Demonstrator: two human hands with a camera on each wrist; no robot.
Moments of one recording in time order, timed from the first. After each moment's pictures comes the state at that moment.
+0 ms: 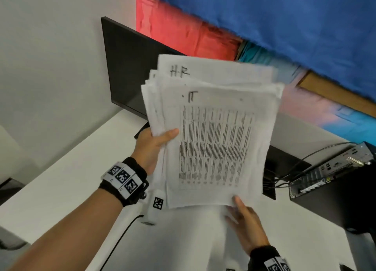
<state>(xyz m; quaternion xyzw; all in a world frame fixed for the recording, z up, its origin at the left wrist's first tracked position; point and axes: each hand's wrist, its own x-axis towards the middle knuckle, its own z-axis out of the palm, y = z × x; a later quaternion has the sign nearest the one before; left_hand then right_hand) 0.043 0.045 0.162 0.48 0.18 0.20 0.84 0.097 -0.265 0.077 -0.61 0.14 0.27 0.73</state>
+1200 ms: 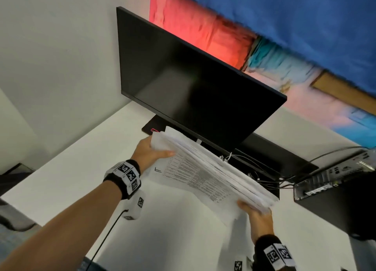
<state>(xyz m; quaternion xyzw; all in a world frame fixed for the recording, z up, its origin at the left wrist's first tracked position) 0.027 0.070 0.088 0.64 0.27 0.13 0.71 0.108 -0.273 0.082 -0.77 0.07 0.15 0.62</state>
